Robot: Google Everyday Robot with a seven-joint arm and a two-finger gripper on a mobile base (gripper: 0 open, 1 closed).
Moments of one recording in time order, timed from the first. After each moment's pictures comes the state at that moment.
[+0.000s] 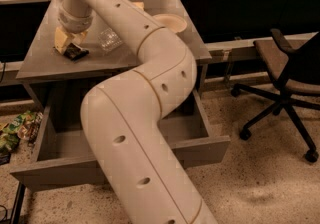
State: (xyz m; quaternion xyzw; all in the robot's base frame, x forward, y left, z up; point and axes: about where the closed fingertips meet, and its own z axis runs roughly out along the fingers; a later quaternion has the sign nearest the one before) arm 0.765 0.291 0.831 -0.43 0.87 0.17 0.18
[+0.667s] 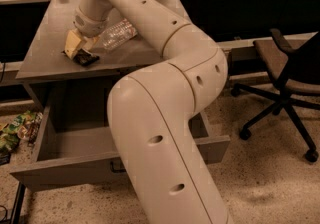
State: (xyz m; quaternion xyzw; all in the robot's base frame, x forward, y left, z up) arm 0.733 0.257 0.831 -0.44 0.86 0.22 0.15
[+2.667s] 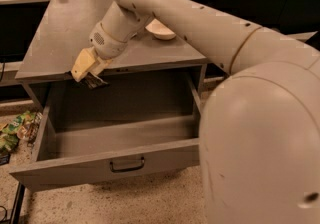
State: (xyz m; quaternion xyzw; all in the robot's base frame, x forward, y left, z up) arm 0.611 0.204 0.841 -0.43 0.83 0.32 0.12
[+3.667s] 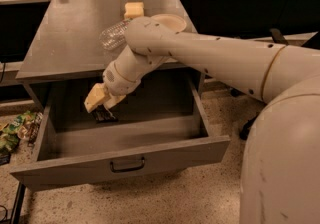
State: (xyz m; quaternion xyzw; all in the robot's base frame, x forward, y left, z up) arm 0.561 0.176 0.758 -0.31 0.89 0.33 0.08
